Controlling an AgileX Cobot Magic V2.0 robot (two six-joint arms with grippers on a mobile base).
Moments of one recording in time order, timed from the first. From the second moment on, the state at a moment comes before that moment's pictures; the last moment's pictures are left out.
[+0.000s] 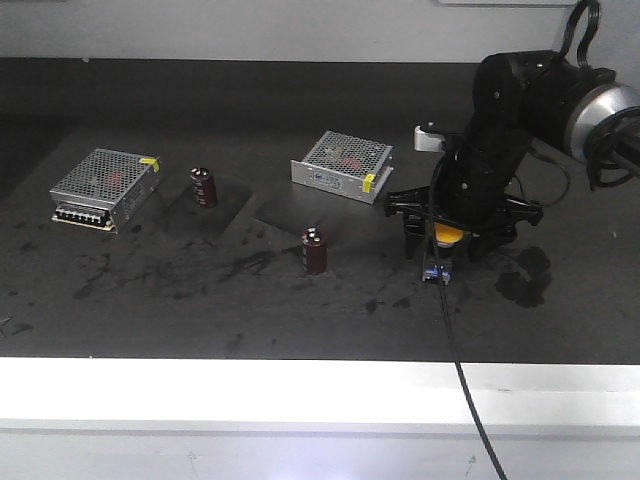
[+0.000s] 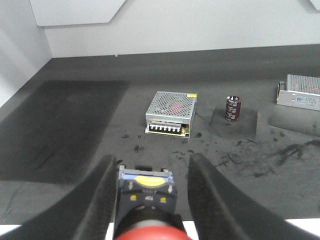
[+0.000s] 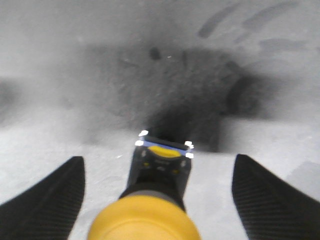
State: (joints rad) left arm -0.14 0.24 -0.69 0.25 0.77 -0.13; right arm 0.27 2.00 -1.73 0.04 1.24 0.28
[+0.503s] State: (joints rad) left arm -0.14 0.24 -0.69 0.25 0.77 -0.13; right arm 0.27 2.00 -1.73 0.03 1.24 0.27
